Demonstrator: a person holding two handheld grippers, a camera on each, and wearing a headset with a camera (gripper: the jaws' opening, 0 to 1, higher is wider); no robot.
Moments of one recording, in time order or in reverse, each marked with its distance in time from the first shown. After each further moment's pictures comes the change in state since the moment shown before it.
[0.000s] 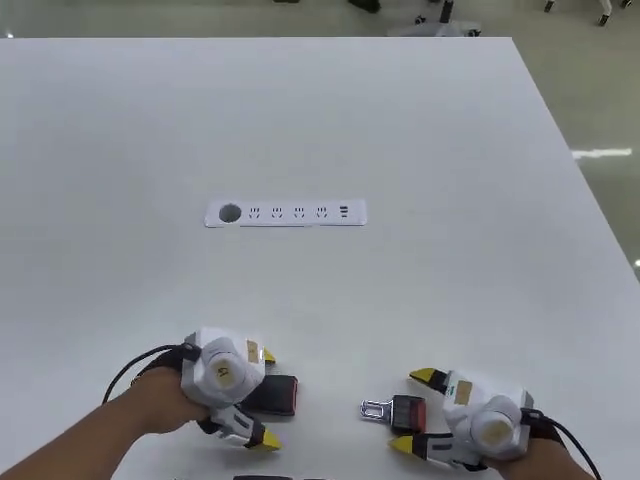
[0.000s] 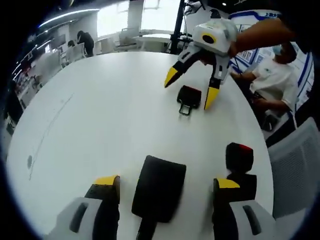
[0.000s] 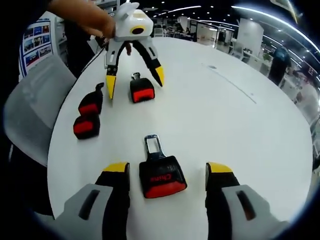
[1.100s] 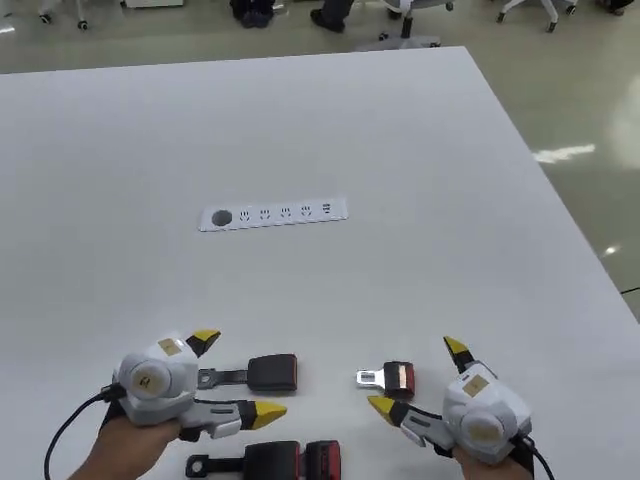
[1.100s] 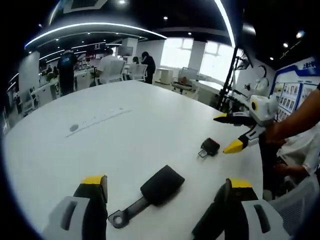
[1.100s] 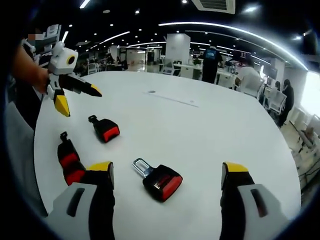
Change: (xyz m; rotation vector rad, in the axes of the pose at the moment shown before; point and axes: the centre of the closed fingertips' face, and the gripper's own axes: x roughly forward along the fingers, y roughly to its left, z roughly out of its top) left arm -0.086 0.002 0.001 -0.377 -0.407 0.314; right arm -0.051 0.007 0.012 0.324 -0.219 -0.489
